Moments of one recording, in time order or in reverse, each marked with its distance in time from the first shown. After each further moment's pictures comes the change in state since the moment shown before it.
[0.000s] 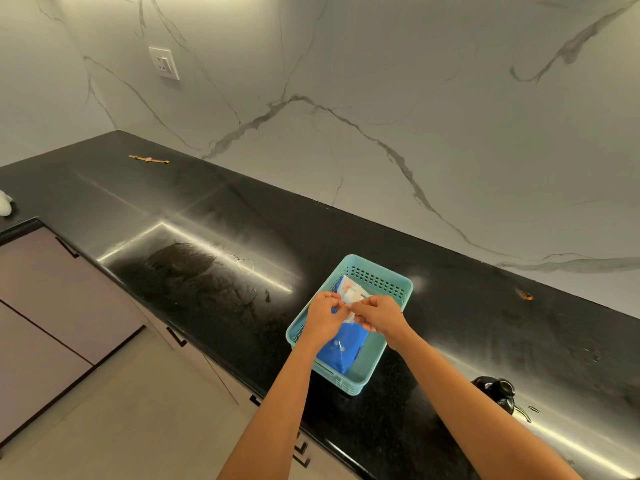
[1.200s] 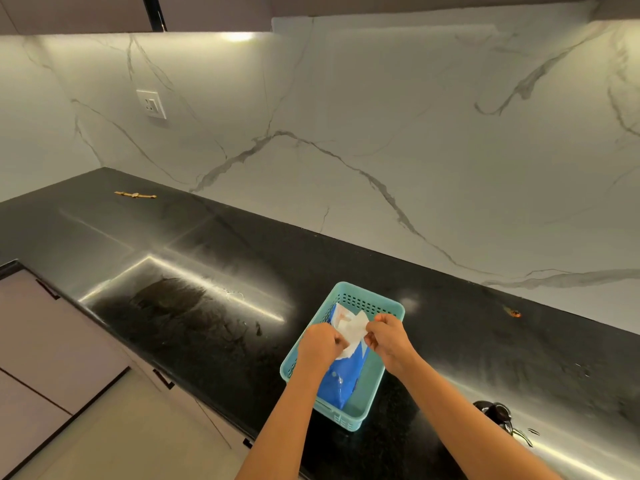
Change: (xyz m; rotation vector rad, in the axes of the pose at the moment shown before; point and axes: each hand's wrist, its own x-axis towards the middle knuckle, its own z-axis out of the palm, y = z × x) left_hand 0.014 0.013 0.001 0.608 -0.109 0.032; right_hand 0.001 -0.004 -0.013 0.419 0.160 0.082
